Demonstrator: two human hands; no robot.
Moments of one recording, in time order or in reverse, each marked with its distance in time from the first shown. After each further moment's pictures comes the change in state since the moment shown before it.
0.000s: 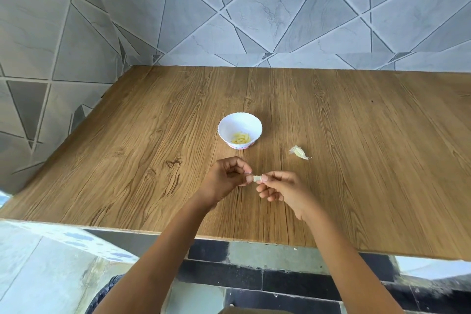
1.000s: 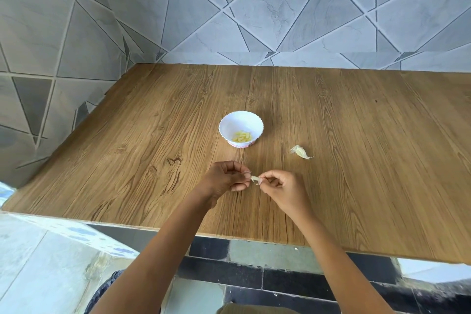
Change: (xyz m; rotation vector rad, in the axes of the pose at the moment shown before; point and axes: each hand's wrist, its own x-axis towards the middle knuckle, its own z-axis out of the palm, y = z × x) left_hand -0.001 0.006 0.001 -0.185 0.047 -0.288; right_hand 0.010 0.027 0.002 -0.519 0.251 -0.516
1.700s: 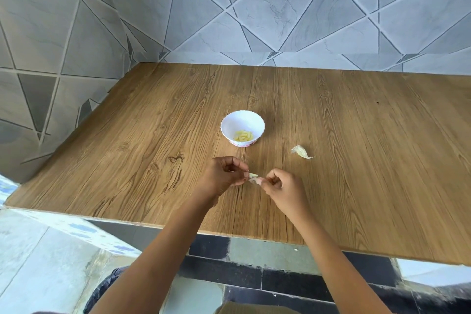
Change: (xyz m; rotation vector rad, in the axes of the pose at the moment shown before) left_hand -0.006 -0.002 0.001 0.122 0.113 0.143; right_hand -0.003 -0.004 0.001 -0.115 0.016 0.035
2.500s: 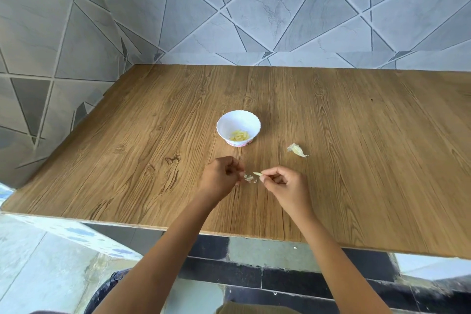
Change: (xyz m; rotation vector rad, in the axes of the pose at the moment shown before) left_hand 0.007 -0.009 0.005 0.408 0.138 0.106; right_hand -0.005 -0.003 -0.009 0.224 0.055 0.064
